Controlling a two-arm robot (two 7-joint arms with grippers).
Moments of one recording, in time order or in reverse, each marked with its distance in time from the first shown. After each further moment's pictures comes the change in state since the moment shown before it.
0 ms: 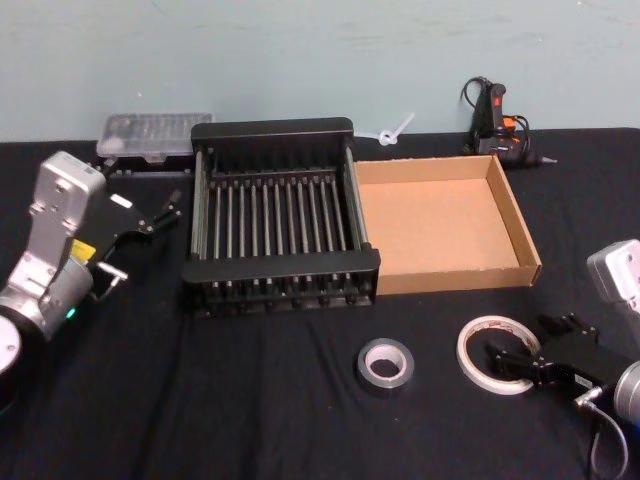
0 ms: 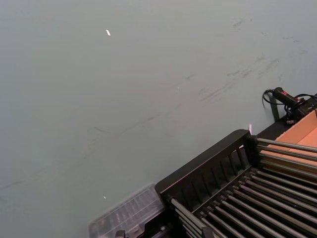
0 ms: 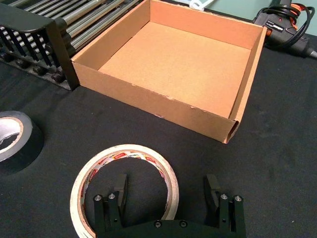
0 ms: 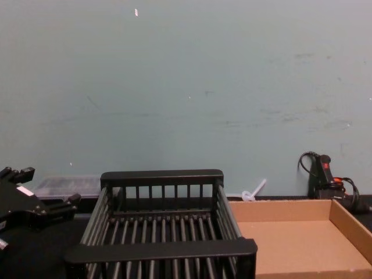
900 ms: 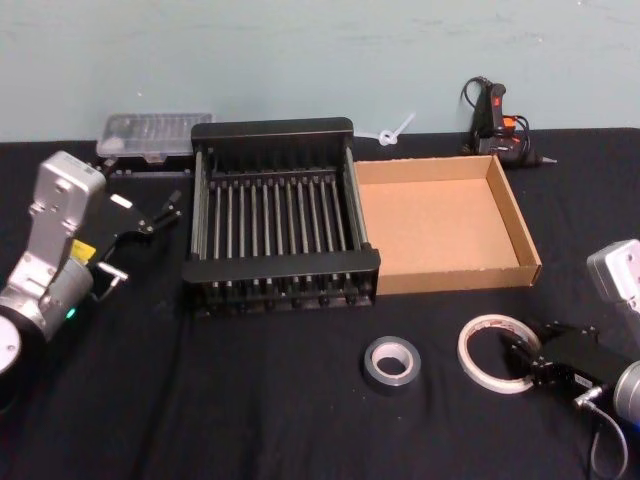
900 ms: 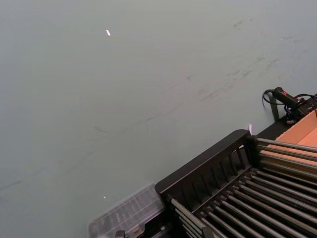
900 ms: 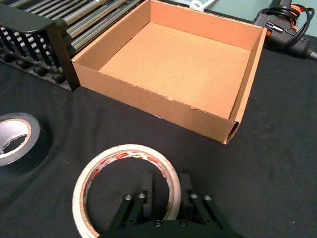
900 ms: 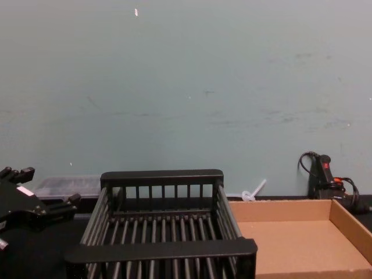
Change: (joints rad) left arm 0.000 0.000 0.000 0.000 0.000 0.000 0.000; right arm 0.000 0.001 -0.001 -0.001 0.001 -0.002 -0.002
